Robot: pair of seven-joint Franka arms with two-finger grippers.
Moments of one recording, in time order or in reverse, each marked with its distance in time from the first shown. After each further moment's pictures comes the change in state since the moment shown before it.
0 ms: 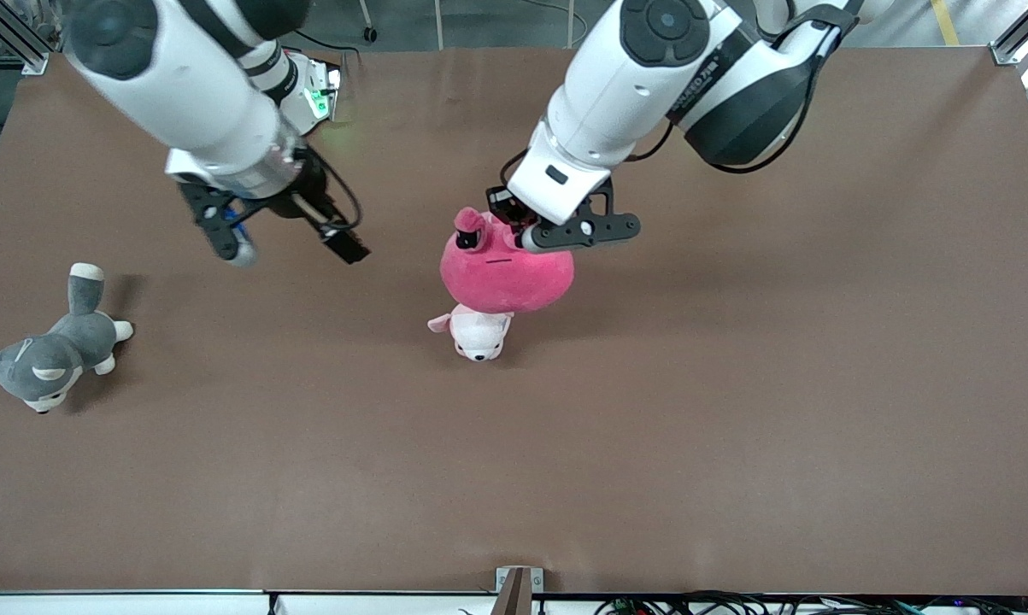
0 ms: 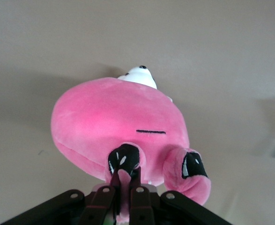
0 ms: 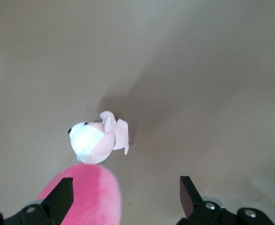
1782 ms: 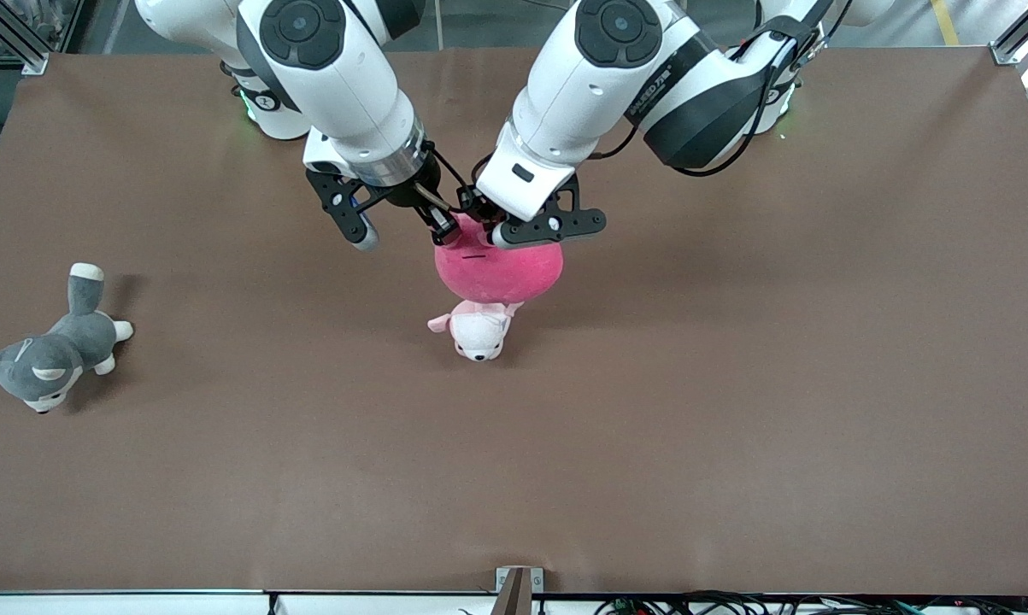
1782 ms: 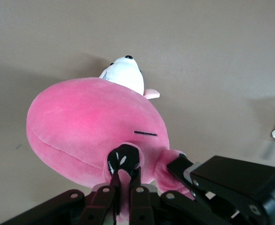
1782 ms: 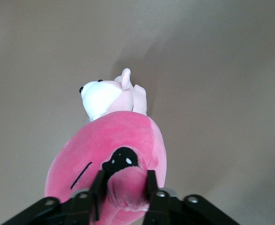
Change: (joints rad) left arm -0.048 0.031 0.013 0.002 0.000 0.062 -0.064; right arm 0.146 0.071 -0.003 0.010 0.000 0.121 0.140
